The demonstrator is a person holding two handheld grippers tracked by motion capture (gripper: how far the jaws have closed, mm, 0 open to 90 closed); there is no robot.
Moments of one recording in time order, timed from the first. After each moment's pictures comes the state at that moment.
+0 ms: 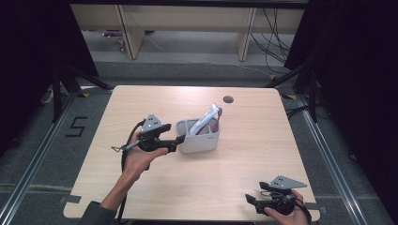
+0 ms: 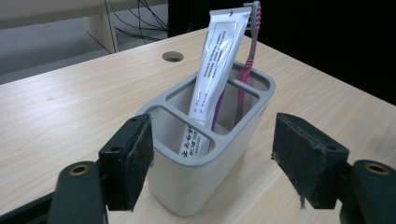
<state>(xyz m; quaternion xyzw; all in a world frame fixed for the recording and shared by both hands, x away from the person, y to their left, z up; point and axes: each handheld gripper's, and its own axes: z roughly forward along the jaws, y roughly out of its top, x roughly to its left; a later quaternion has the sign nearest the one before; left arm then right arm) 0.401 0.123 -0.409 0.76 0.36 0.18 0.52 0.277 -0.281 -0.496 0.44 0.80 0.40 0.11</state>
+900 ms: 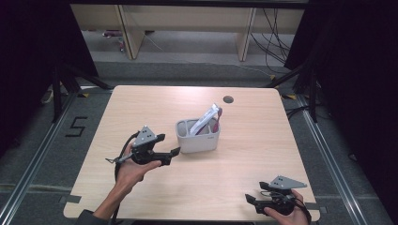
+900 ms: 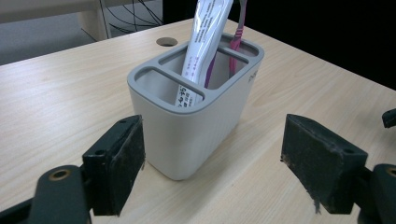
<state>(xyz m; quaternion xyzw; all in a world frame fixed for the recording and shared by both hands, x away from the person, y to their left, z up) 0.374 0.139 -0.430 0.76 0.36 0.17 0.52 0.277 -0.280 -0.496 0.44 0.80 0.40 0.11</state>
